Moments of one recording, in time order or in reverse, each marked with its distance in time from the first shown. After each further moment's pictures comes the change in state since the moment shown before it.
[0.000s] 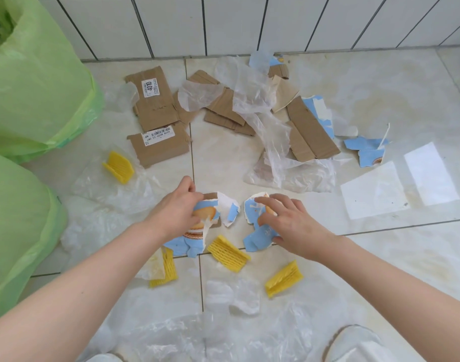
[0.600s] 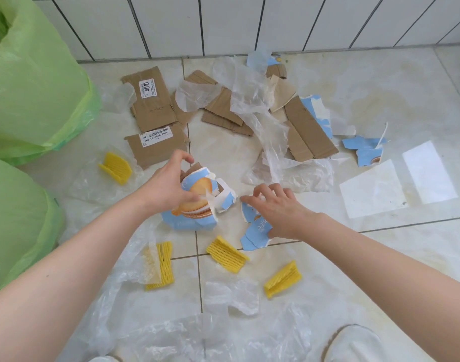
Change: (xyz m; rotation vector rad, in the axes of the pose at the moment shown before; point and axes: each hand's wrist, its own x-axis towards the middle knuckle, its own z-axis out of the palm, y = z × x) left_hand 0.016 -0.003 -0.045 -0.531 0.037 -0.168; right_hand 0.035 0.000 -0.015 -0.132 -0.165 0.060
